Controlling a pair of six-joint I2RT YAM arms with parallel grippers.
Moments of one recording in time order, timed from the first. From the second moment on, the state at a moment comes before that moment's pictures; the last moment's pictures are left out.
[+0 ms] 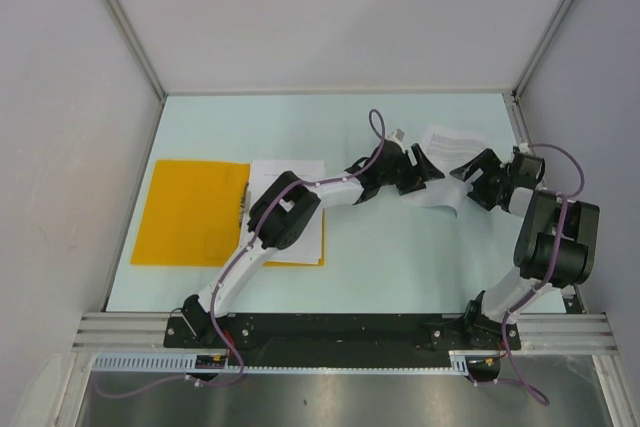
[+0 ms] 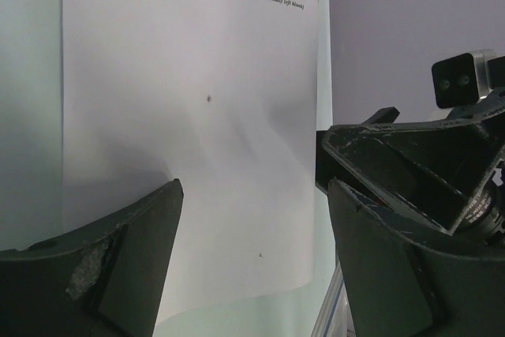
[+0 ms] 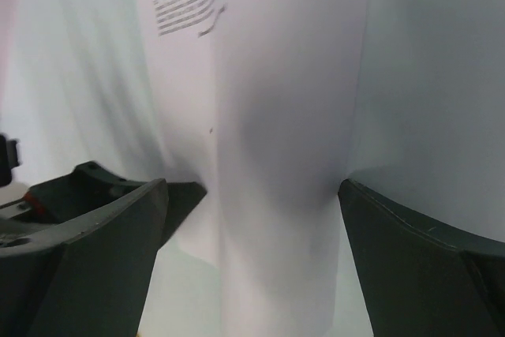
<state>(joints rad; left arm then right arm) -0.85 2.55 1.89 0.28 0.25 -1.16 -0.32 1.66 0.79 0.10 -0.44 0.58</state>
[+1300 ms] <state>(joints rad) -0.77 2.51 1.74 0.41 0.41 -1.21 -0.27 1.81 0.73 0.61 -0.80 0.84</state>
